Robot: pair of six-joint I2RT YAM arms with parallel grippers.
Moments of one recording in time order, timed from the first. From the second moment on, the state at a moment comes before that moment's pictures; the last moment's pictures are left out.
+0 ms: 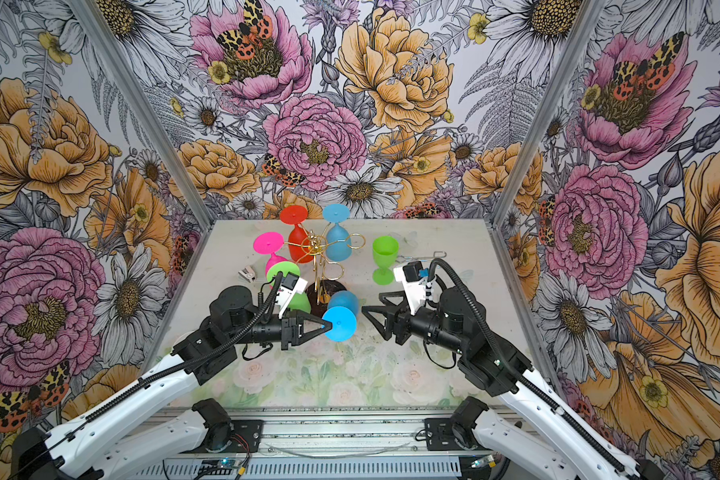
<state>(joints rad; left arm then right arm) -0.71 0.89 0.69 -0.02 0.74 -0.68 0.68 0.73 0.90 -0.42 -0.28 0.39</state>
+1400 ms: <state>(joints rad) -1.35 0.95 0.64 -0.19 -0.44 0.87 0.35 1.12 1.15 -0.66 -0.59 0.51</state>
